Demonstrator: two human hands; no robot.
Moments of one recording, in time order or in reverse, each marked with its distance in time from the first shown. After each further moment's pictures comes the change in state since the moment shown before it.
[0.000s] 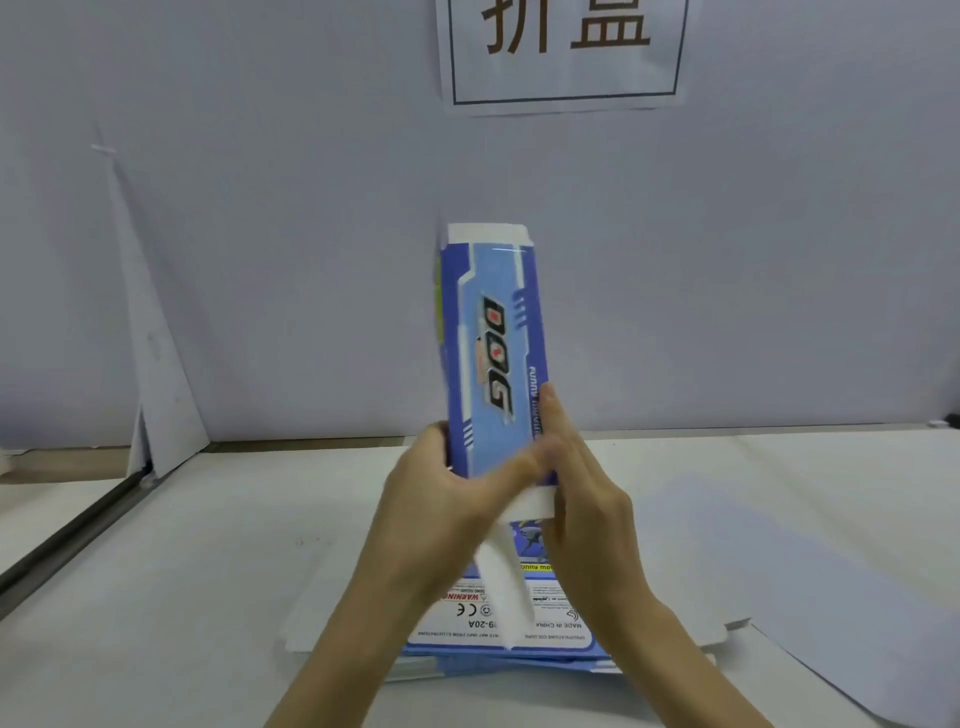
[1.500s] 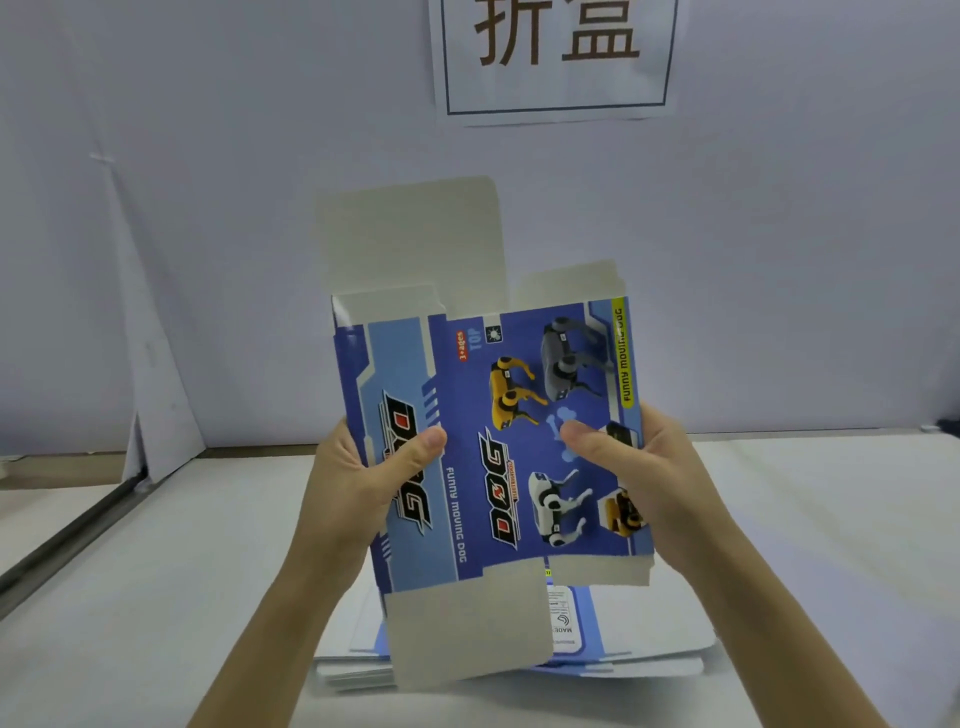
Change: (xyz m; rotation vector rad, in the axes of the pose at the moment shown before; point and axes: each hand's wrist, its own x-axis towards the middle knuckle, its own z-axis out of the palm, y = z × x) left_hand 0.027 -0.029 -0.038 -0.219 0.136 0.038; right_hand 0.039 0.001 -0.063 0.653 -0.151 0.648
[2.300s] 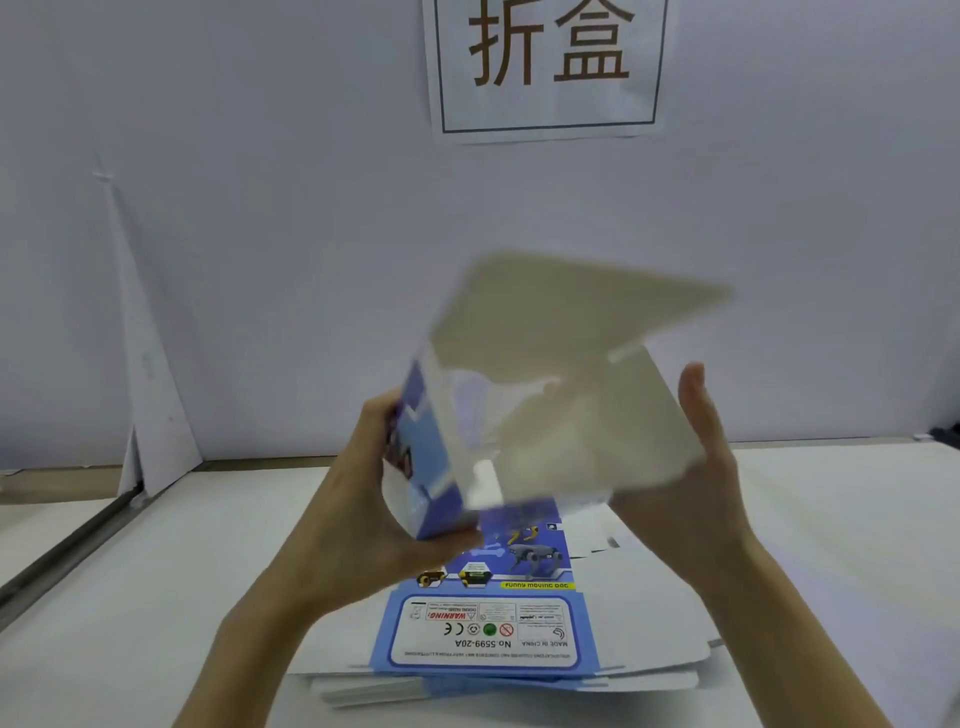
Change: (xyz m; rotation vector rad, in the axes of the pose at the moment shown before) left_hand -0.013 0.025 -0.004 0.488 -0.299 0.452; right_hand 0.002 -0.007 -0.007 0.743 -0.335 0.016
